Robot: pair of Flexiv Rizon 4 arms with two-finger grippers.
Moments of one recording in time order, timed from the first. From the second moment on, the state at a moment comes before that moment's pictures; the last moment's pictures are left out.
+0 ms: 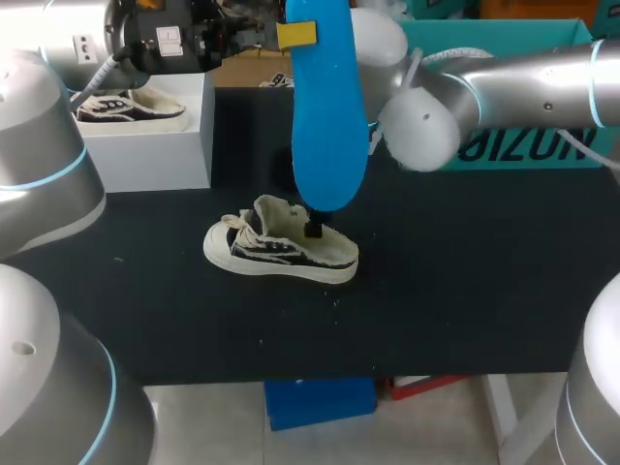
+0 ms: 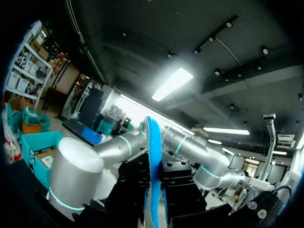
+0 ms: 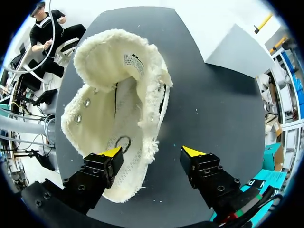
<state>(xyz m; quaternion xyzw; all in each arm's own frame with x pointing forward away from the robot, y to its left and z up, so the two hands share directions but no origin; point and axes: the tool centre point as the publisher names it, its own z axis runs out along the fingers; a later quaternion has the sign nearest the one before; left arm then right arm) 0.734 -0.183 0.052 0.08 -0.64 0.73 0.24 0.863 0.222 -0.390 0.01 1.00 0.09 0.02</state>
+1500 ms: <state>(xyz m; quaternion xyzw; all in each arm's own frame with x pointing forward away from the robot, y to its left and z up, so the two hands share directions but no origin) 0.734 -0.183 0.052 0.08 -0.64 0.73 0.24 0.865 0.234 -0.417 0.03 1.00 0.03 -0.02</state>
